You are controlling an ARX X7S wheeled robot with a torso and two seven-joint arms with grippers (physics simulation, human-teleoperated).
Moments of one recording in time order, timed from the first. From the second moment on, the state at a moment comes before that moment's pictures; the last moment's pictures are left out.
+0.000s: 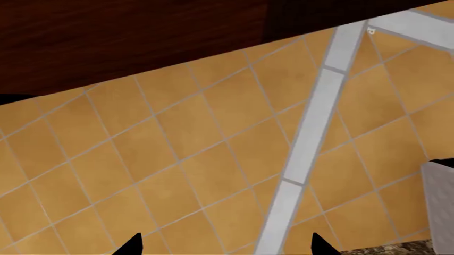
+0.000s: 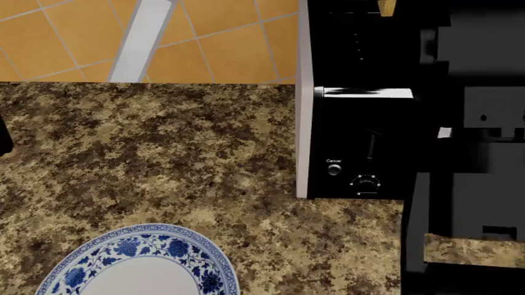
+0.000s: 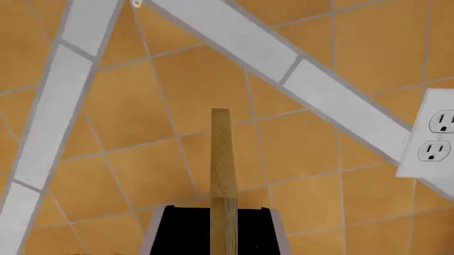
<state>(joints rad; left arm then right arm) -0.77 -0.45 -0.06 0.76 -0.45 -1.23 -0.20 1.57 0.14 -0.12 0.63 0.14 0.98 -0.02</state>
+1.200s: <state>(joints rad) -0.73 -0.47 -0.09 0.79 -0.48 -1.24 -0.22 1.22 0.05 0.01 -0.40 1.69 1.43 1.09</state>
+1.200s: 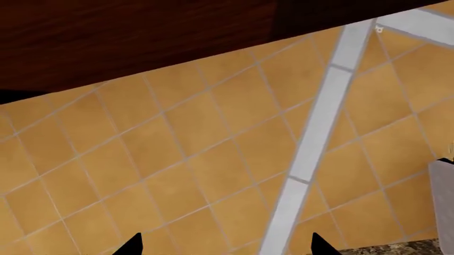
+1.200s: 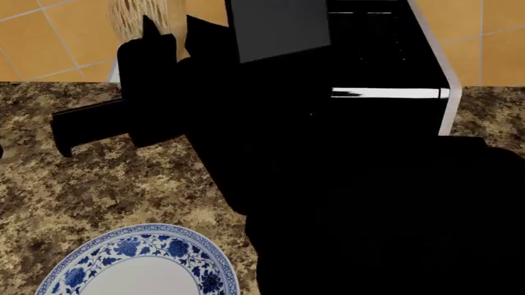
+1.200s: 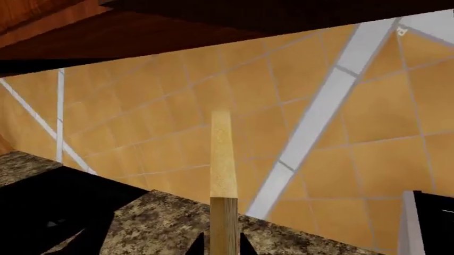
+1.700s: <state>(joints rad) -0.72 -0.47 -0.12 0.81 -0.49 -1.24 -0.23 1.03 0.13 -0.10 -0.59 2.15 1.07 1.49</state>
